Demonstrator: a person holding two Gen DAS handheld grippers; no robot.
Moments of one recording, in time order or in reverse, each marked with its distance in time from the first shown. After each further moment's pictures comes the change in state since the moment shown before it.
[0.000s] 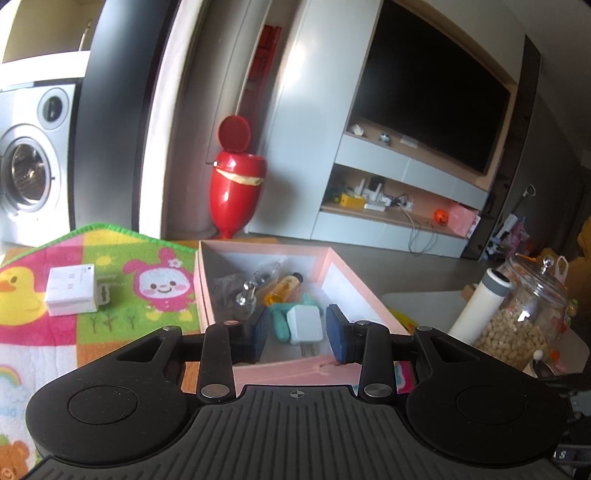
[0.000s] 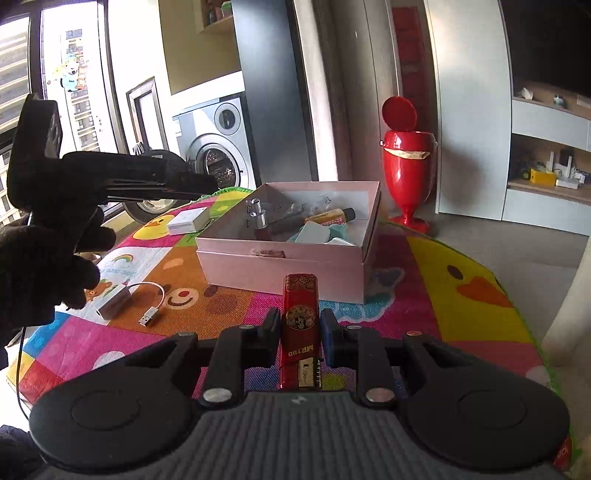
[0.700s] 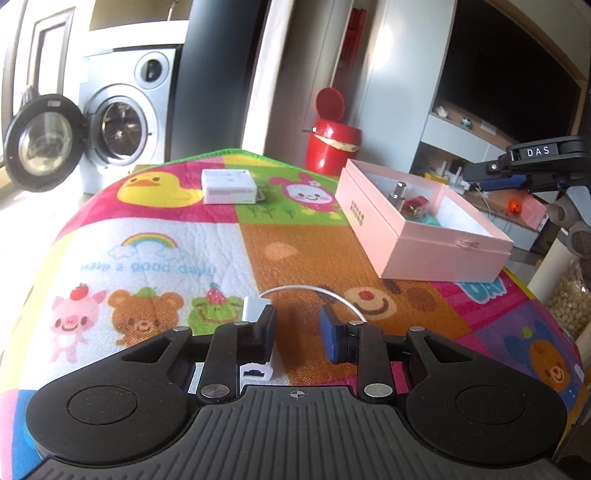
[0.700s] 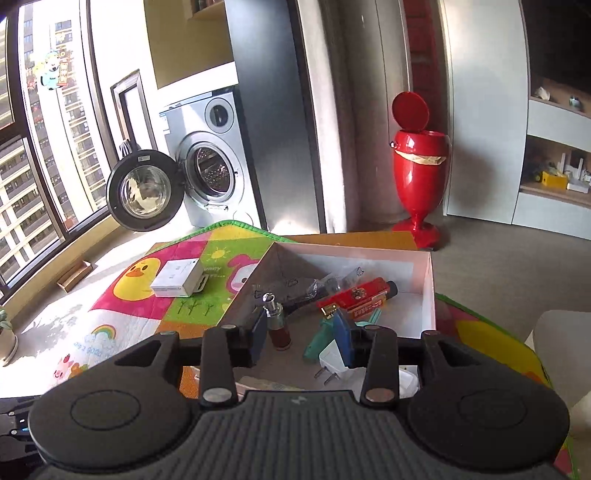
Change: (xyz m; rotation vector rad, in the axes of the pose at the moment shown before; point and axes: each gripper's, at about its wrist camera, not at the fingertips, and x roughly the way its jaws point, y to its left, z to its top) left arm -0.075 0.093 -0.092 -0.119 0.052 0.249; right arm 0.116 0.058 0.113 -0.040 0.076 0.005
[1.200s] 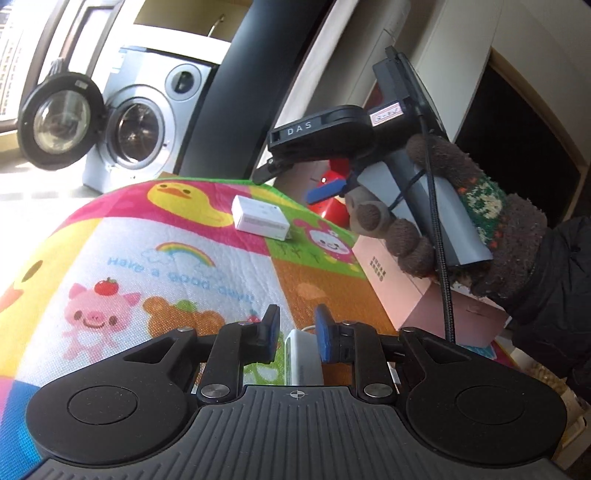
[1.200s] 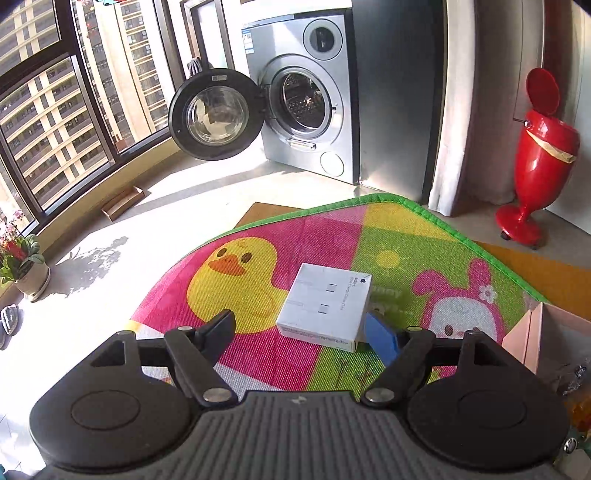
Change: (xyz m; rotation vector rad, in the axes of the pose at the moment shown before) left arm -0.008 0.052 -0.010 -0.187 -0.159 -0.076; right arm 0.212 0.177 0.075 -0.120 0.222 0.093
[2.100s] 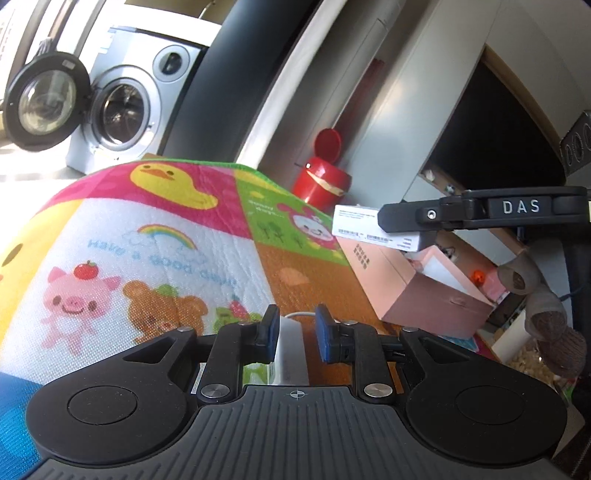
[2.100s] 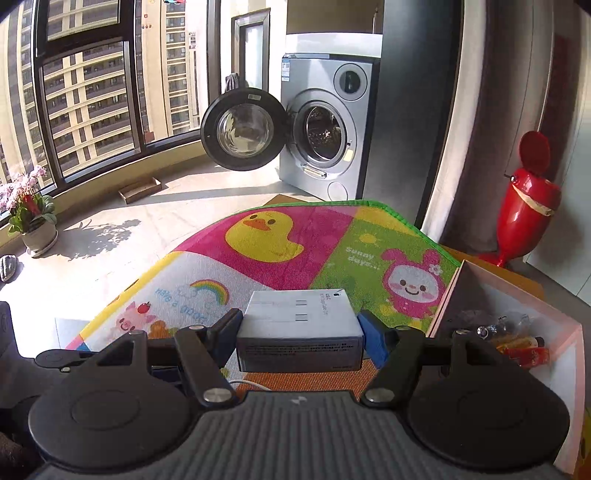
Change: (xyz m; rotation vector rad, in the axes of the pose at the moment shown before) left arm 0.007 -0.001 -0.002 0.007 0.071 -0.071; right arm -0.180 -0.018 -0.133 -0.189 -0.143 0.026
